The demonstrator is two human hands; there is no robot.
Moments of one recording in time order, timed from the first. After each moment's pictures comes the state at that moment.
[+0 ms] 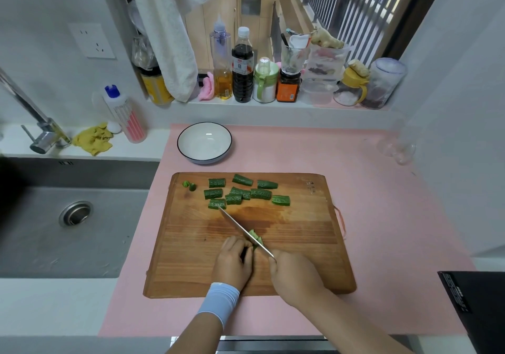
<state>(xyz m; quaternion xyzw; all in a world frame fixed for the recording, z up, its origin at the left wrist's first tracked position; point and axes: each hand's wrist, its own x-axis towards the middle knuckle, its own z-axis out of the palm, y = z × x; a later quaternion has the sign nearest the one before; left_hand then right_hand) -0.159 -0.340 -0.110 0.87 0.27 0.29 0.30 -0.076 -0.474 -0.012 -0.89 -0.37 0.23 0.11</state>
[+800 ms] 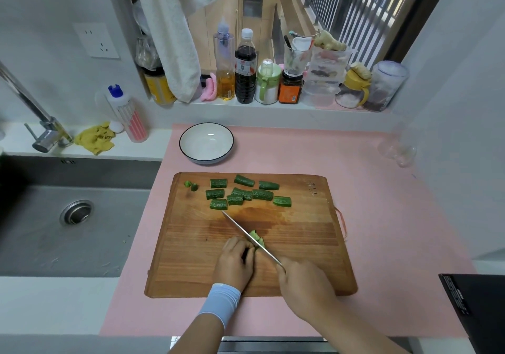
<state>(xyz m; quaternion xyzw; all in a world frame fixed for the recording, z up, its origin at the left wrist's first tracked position) -0.161 -0.341 -0.109 0.87 0.28 0.28 0.30 -0.083 -0.495 -0.003 -0.89 -0.39 0.20 0.12</state>
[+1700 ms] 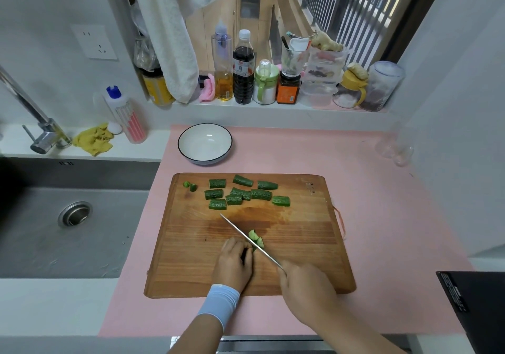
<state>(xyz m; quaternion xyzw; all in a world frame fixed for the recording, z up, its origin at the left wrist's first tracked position) -0.163 -0.343 -0.108 0.87 0.28 0.29 0.29 -0.087 -0.504 -0.005 -0.90 -0.39 0.18 0.10</state>
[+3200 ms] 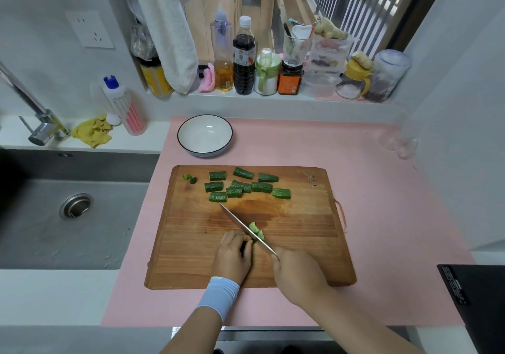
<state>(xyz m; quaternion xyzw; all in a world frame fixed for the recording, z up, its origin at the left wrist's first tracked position) -0.164 -0.342 -0.111 0.87 0.28 0.29 0.29 -0.080 -0.484 -0.016 -0.89 -0.38 0.21 0.12</state>
